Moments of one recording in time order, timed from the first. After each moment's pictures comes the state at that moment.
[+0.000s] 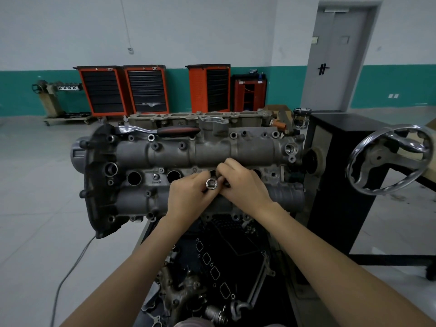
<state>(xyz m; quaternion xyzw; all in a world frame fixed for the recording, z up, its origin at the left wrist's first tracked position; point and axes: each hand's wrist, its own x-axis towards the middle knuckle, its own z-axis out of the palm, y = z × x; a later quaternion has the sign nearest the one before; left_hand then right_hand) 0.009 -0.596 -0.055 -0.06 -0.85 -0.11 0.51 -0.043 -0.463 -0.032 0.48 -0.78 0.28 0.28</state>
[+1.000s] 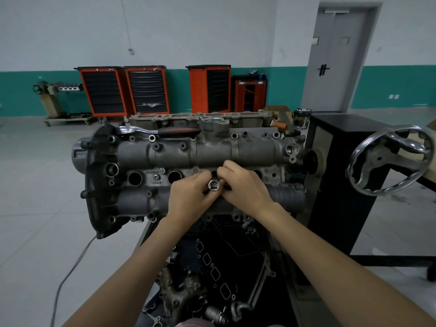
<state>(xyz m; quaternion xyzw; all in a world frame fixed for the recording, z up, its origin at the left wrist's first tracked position) 0.012 -0.595 -0.053 -0.07 -0.85 -0.13 0.51 -0.042 -0.463 -0.029 0.49 -0.78 0.26 0.29</state>
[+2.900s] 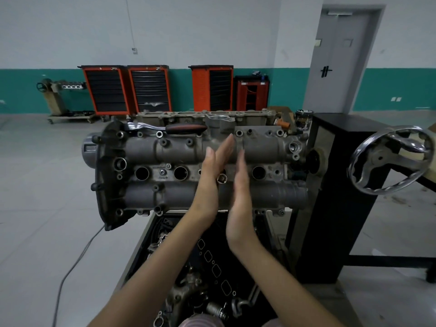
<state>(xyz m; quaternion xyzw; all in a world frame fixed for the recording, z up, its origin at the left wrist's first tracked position) 0.042 -0.545 -0.018 -0.13 -0.64 -0.71 0.26 0.043 -0.483 -0.043 0.30 -0.54 0.79 0.03</state>
